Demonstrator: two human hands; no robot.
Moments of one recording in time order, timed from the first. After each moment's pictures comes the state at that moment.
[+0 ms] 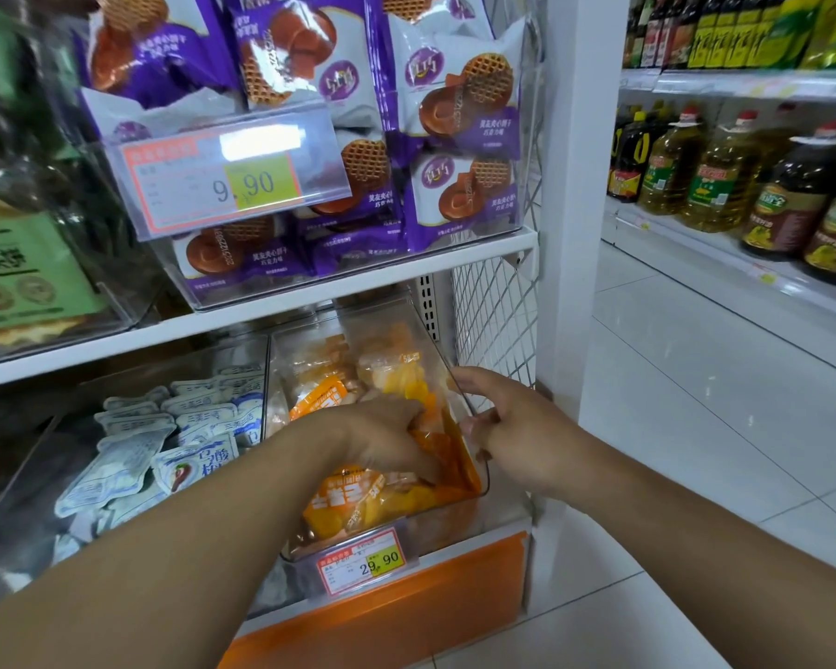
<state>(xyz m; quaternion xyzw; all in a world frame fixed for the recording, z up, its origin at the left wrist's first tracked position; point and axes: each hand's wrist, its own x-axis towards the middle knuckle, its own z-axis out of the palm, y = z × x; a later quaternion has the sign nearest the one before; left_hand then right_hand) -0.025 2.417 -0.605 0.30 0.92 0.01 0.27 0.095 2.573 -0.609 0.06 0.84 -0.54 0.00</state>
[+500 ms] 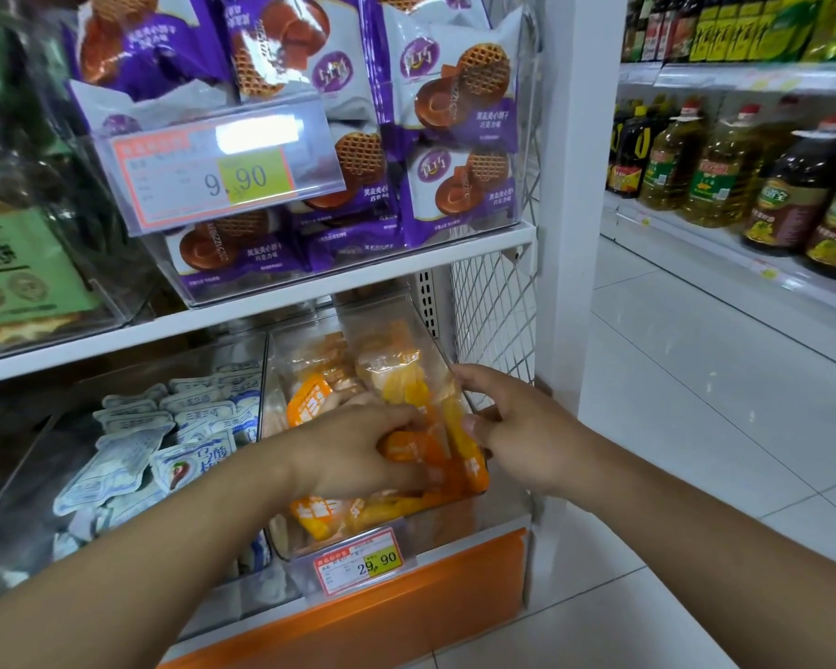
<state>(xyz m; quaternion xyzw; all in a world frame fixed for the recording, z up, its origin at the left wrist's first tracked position) -0.002 2.380 -0.598 0.33 0.92 0.05 0.20 0.098 2.577 -0.609 0.03 0.85 -0.53 0.00</state>
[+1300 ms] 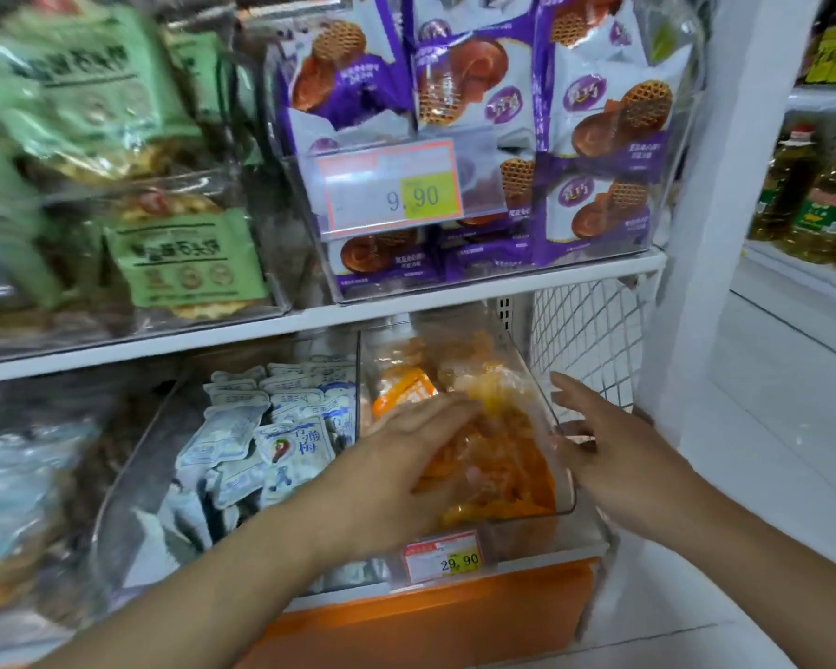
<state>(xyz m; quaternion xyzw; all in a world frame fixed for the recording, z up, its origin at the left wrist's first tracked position) 0.044 2.320 -0.591 0.41 0.89 0.17 -0.01 0.102 2.567 -0.610 0.08 0.90 -0.43 -0.02</state>
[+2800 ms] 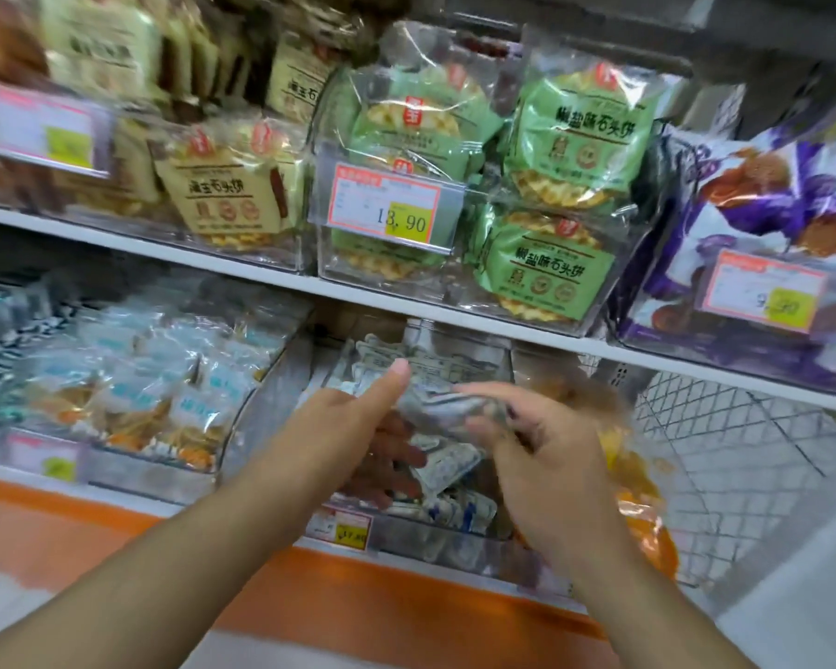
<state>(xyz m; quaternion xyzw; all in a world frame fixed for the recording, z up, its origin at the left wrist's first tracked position) 0.097 2.128 -0.535 -0.06 0.72 0.68 0.11 0.104 2.328 -0.537 -0.14 0.85 -0.48 -0.14</state>
